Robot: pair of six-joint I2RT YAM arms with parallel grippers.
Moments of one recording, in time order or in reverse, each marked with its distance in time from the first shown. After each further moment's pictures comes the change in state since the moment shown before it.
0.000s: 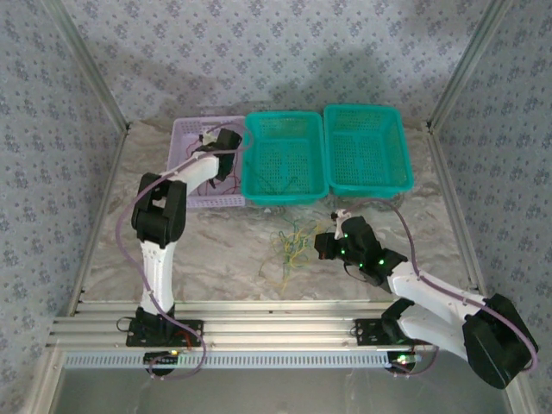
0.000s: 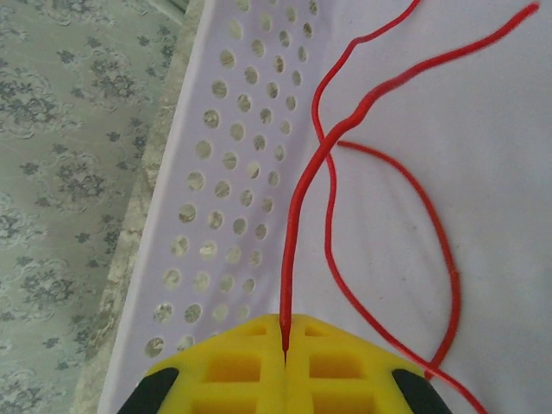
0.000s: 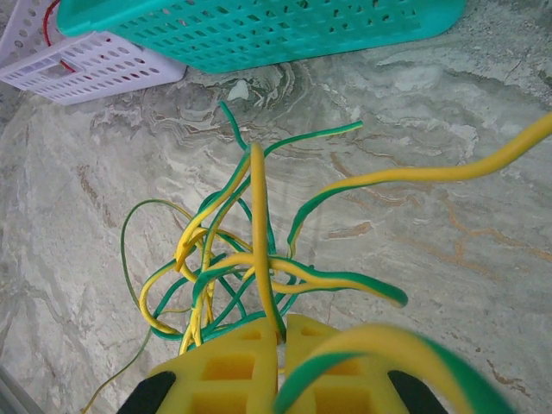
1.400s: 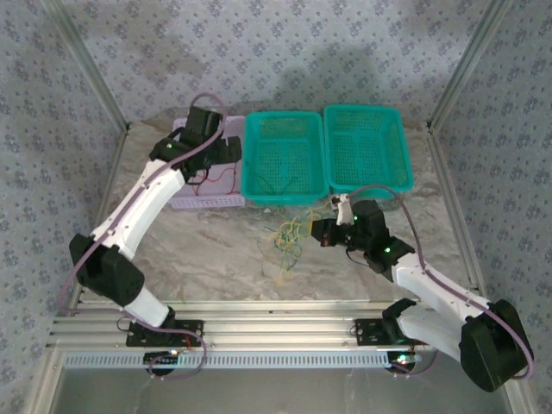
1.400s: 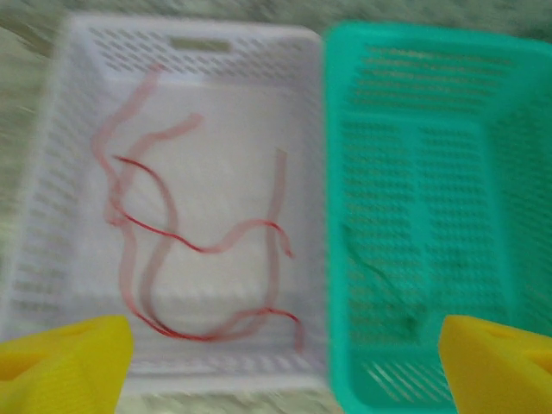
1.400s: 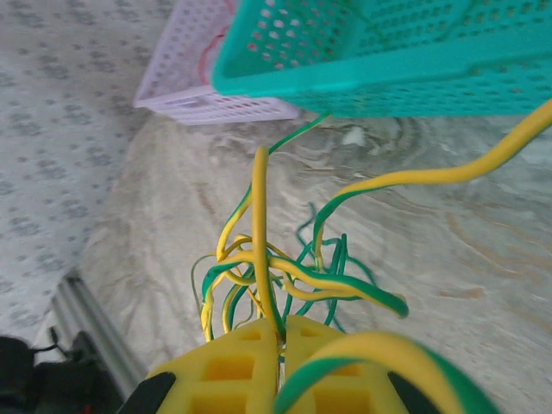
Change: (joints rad) left arm -0.108 -0.608 -0.085 -0.189 0.684 -0.224; right arm -0.131 0.002 0.117 0.023 -0.338 -0.028
